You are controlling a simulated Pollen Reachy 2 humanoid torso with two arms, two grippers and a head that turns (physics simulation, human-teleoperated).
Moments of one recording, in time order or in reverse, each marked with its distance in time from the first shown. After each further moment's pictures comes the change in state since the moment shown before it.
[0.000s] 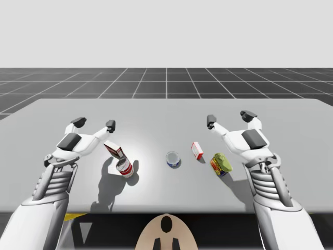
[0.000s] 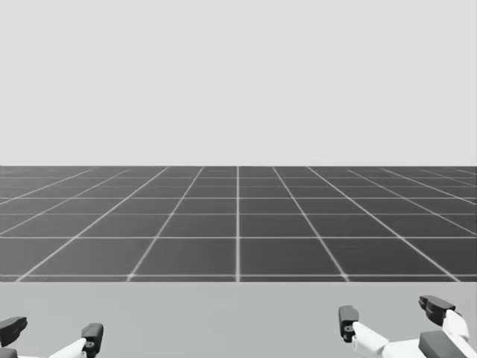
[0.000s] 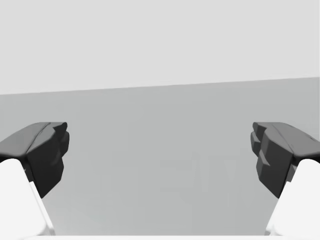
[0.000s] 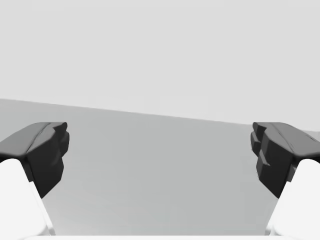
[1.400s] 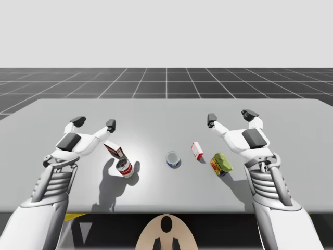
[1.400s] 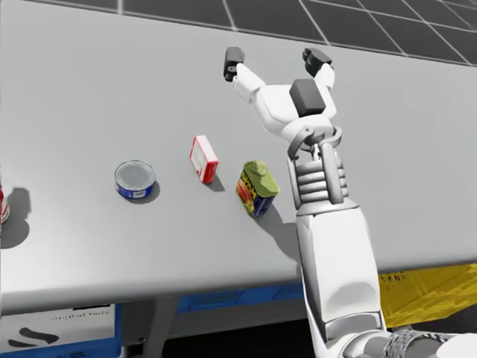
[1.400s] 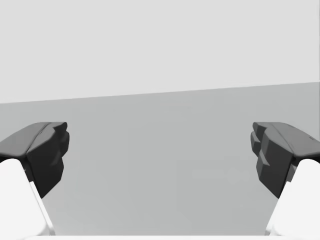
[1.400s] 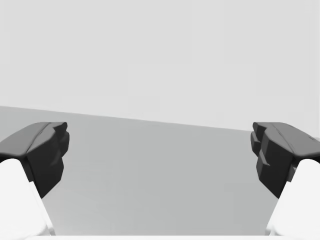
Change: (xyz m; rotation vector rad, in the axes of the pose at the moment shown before) left arm 0.004 -0.005 0.002 -0.004 -0.018 -0.012; right arm 0.002 0.002 -0.001 -0.023 -0.016 0.011
